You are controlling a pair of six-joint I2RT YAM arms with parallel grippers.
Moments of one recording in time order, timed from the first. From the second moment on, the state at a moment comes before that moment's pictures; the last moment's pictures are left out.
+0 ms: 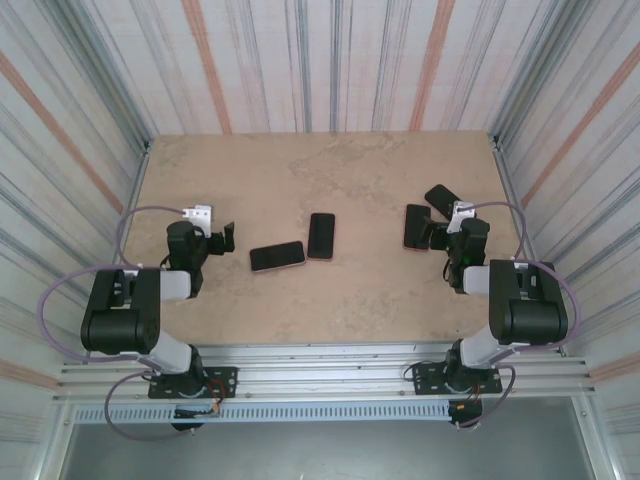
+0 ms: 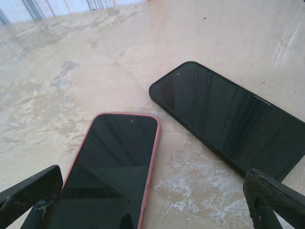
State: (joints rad) left arm 0.00 1.51 0.41 0.69 0.12 0.05; right arm -0.07 1.54 0.40 0.72 -0.10 0.10
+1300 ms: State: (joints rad) left arm -0.06 1.33 0.73 0.13 -0.05 0.01; right arm -0.08 1.35 0.49 0.45 -0.26 0.07
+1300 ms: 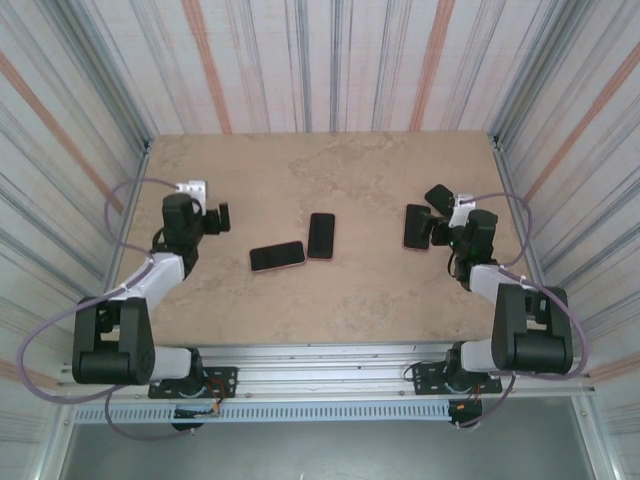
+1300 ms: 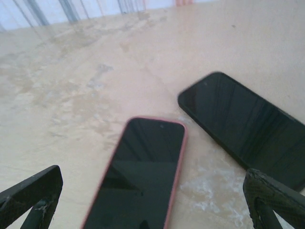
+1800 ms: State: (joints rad) left arm -0.14 1.42 1.08 -0.56 0.35 0.43; right arm 0.13 1.19 0.70 -0.02 -0.40 0.02
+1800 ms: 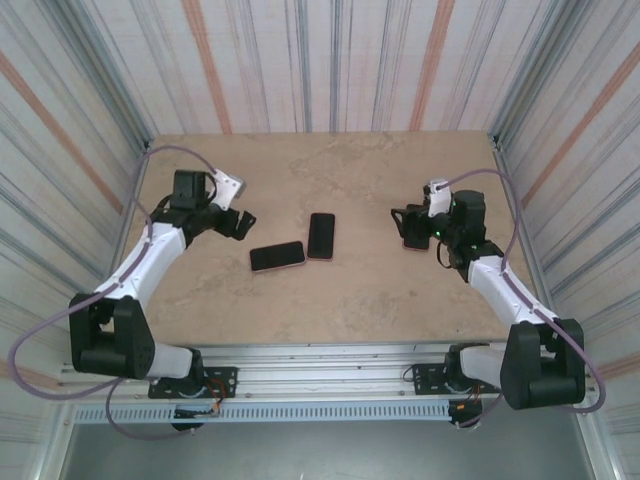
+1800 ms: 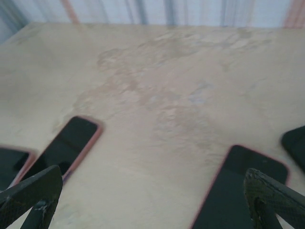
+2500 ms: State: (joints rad) left arm -0.32 1.72 1.19 -0.73 0.37 0.86; right arm 0.45 1.23 0.84 -0.33 -0.46 0.04
